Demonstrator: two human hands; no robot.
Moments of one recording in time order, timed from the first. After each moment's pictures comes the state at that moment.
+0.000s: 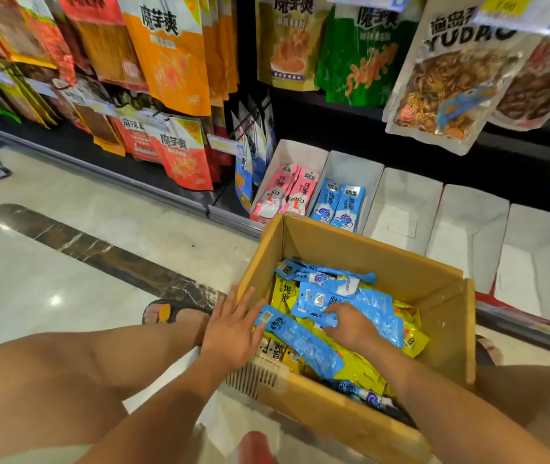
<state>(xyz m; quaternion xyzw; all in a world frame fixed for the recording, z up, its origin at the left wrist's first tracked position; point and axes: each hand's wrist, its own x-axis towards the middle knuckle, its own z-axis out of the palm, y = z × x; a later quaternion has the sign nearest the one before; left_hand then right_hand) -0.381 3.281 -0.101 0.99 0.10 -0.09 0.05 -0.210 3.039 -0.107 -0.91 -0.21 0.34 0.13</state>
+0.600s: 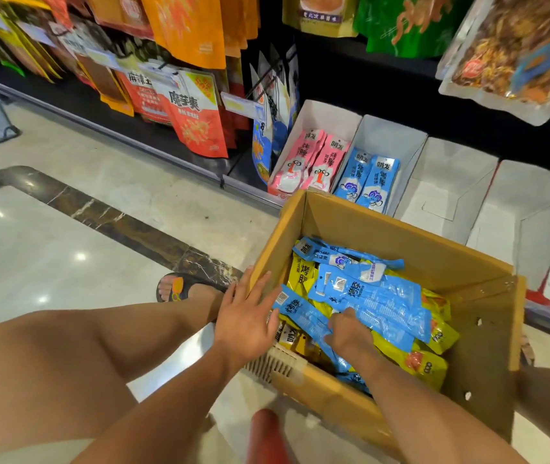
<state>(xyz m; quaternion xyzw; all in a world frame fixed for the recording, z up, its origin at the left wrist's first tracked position) -0.377 3.279 -0.106 0.99 0.14 -0.06 0.06 -0.242 3.074 -0.185 -0.90 -0.18 0.39 -0.01</state>
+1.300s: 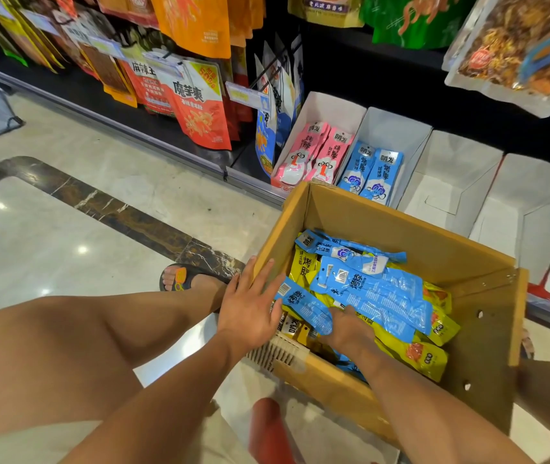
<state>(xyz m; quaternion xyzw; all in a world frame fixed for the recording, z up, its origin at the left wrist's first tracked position) -0.377 3.278 -0.102 0.98 0.14 -0.07 0.07 -0.254 3.072 -0.174 -0.90 -0.19 0.40 -0.03</state>
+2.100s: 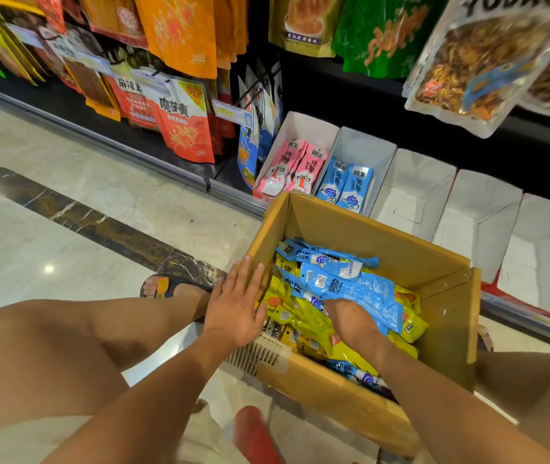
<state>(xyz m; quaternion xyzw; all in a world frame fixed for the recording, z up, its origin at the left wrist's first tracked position) -0.376 3.279 -0.104 0.98 0.15 -0.07 0.10 -0.228 3.041 -0.129 -0.91 -0.33 0.26 -0.02</state>
